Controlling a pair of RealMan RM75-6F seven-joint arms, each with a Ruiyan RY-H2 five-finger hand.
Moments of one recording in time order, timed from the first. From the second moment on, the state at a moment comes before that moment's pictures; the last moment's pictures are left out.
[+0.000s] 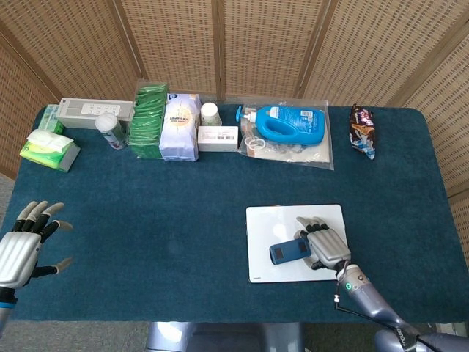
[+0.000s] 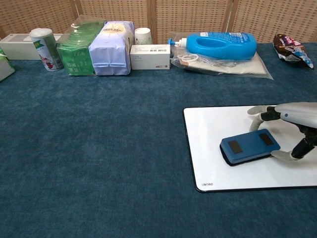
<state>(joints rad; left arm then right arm) -0.13 -1.00 0.00 -1.81 1.55 1.43 0.03 0.55 -1.36 0.01 -1.66 -1.13 0.90 -0.29</state>
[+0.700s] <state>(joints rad) -0.14 -1.01 -0.01 -1.82 1.55 1.42 0.05 0.50 -1.30 0.02 -1.62 -1.13 0.96 -0.25</state>
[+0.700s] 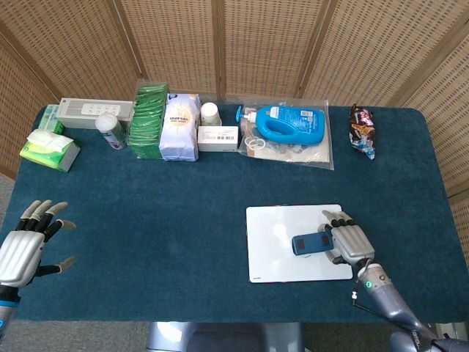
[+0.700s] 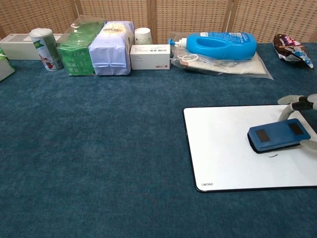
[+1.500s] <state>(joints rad) -0.13 -1.00 0.00 -1.82 1.55 1.43 0.04 0.59 -1.39 0.06 -1.56 -1.05 0.86 -0.27</state>
